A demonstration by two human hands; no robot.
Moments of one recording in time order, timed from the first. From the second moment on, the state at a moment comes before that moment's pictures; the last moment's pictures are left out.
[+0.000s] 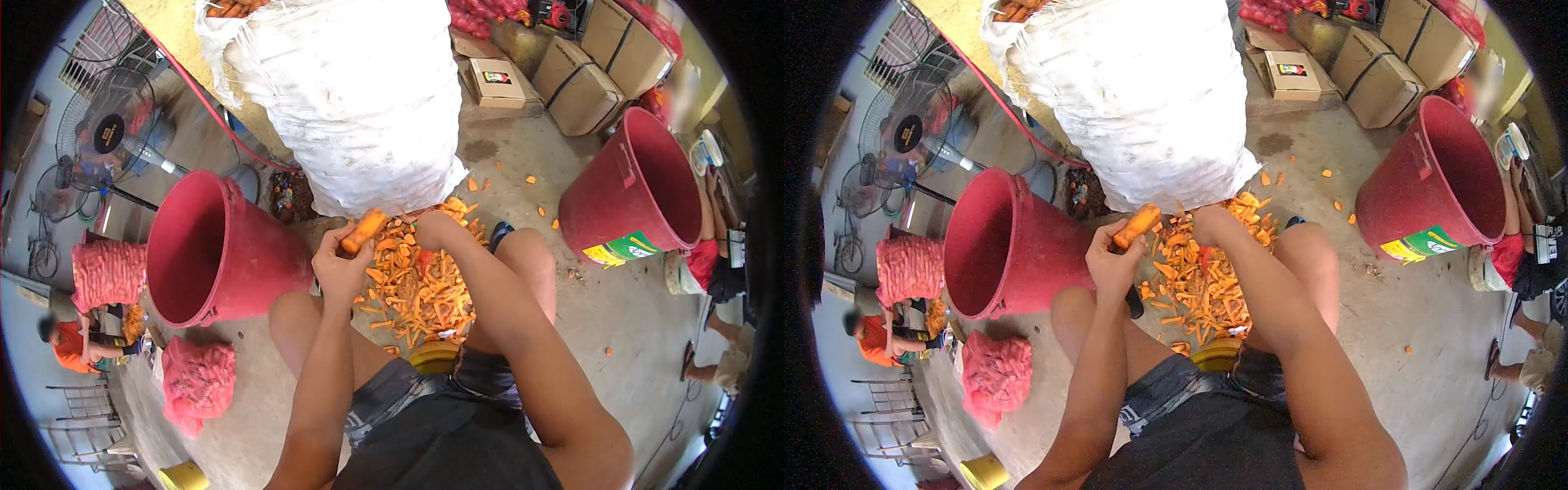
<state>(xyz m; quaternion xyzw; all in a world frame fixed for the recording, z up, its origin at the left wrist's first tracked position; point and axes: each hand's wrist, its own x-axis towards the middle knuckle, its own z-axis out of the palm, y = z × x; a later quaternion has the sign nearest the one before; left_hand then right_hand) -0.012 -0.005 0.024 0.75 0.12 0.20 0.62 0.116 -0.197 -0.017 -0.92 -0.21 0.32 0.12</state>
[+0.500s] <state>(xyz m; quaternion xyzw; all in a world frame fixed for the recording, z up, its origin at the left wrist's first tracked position) -0.015 0.006 0.030 0.81 0.07 0.16 0.56 0.111 -0.197 -0.019 -0.94 -0.20 0.24 0.16</state>
